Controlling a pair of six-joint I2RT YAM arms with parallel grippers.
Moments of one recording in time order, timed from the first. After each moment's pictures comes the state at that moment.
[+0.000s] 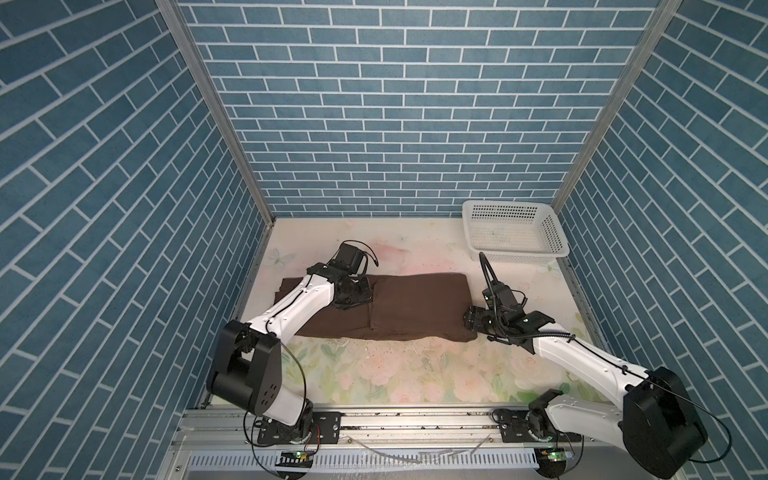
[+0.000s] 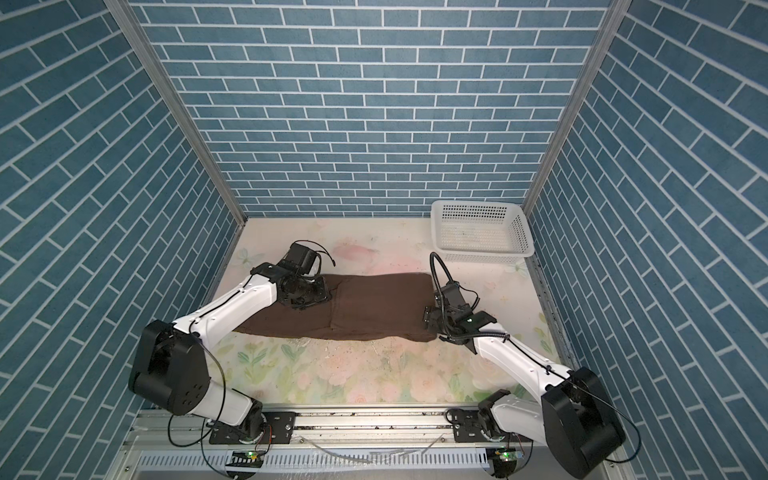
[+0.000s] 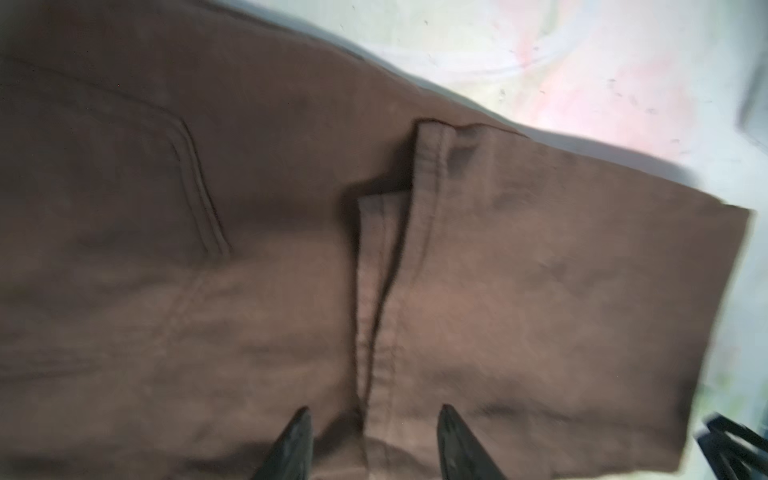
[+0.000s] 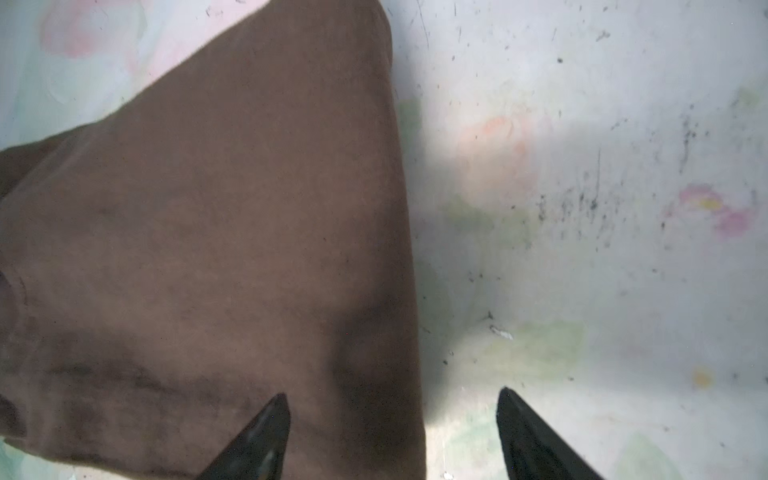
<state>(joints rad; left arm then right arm) -0.40 1.49 1.07 -0.72 0.15 -0.65 0.53 1.19 0.64 -0.40 0.04 0.65</state>
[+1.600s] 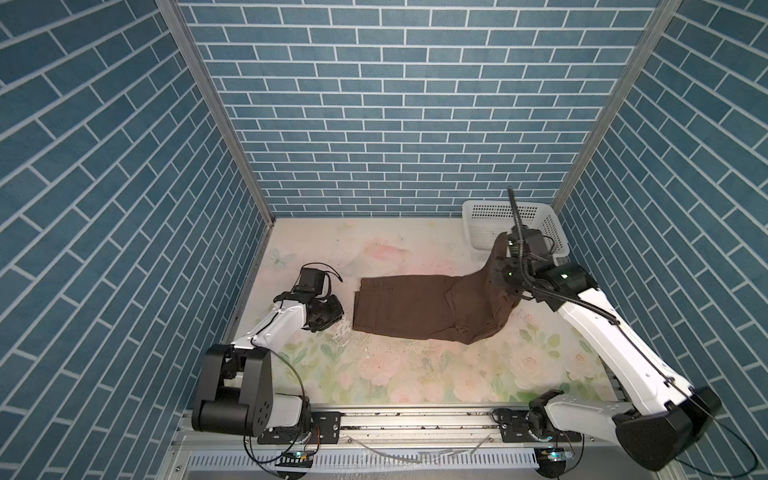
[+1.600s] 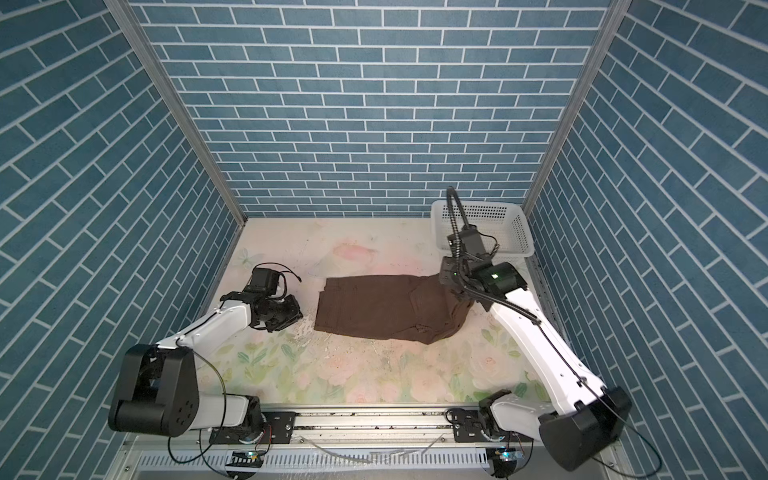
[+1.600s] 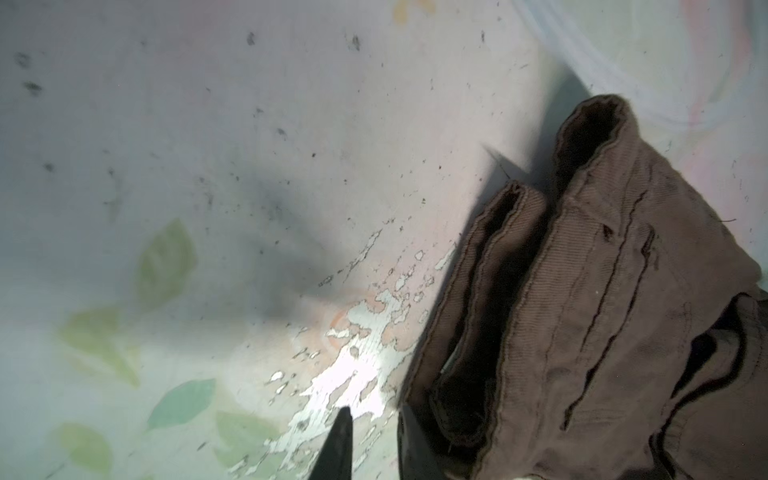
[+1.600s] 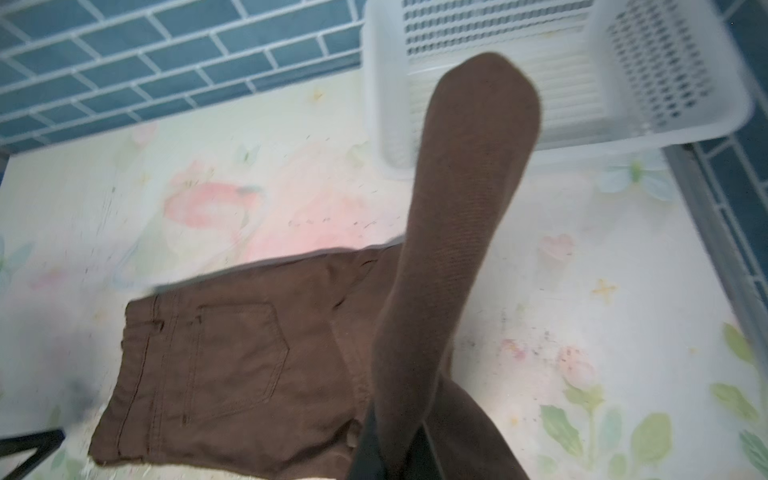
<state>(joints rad) -0.11 1.39 0.75 -0.53 0.26 -0.64 0.55 1.27 1.31 -0.89 0.23 0.49</state>
